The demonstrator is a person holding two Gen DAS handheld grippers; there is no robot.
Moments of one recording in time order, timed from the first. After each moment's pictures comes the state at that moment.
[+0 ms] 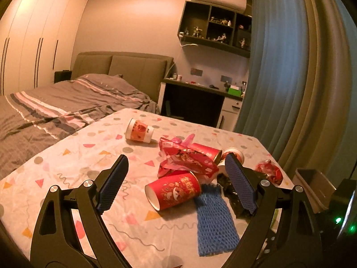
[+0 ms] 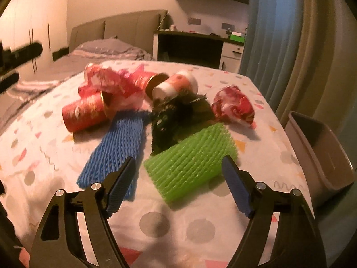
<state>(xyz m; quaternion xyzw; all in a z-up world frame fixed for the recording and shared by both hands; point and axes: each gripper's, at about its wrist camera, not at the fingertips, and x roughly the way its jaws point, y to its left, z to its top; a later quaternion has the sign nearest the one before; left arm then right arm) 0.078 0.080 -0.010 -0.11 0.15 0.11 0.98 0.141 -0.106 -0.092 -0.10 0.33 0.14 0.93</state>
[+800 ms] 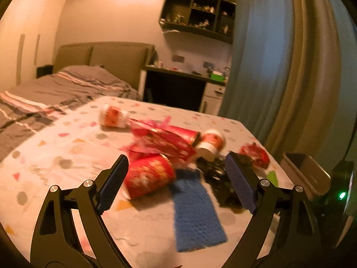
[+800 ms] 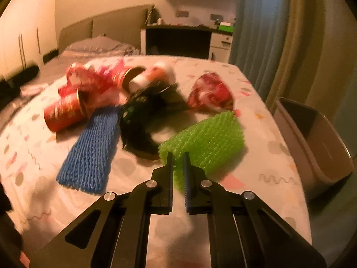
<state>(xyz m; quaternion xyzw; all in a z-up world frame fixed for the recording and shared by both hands) 0.102 0.049 -0.036 -0.11 0.19 0.04 0.98 0.152 -0.151 -0.092 -0.06 0.34 0.12 0.93</state>
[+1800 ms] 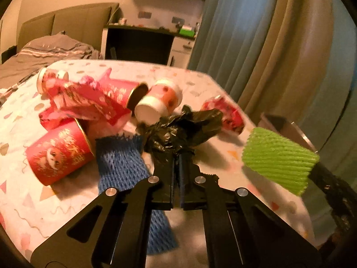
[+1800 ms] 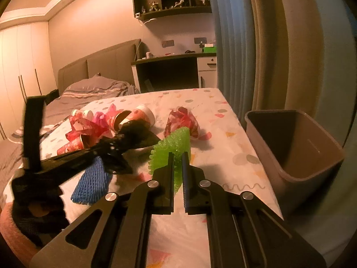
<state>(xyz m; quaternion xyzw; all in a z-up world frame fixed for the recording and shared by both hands) 0.172 -0.012 -0.072 -0.11 0.31 -0.07 0.94 0.125 -0.220 -0.051 0.03 0.26 0.12 0.96</state>
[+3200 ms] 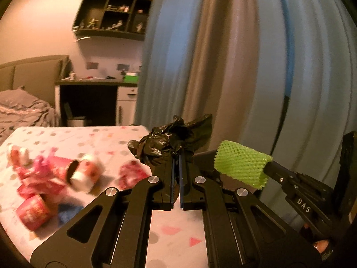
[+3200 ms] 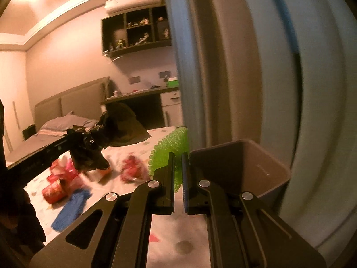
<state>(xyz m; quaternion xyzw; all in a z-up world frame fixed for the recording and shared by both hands) 0.138 -0.120 0.033 -0.05 0.16 -0.22 0.96 0.100 -0.320 0.006 0.07 0.16 0.01 0.98</state>
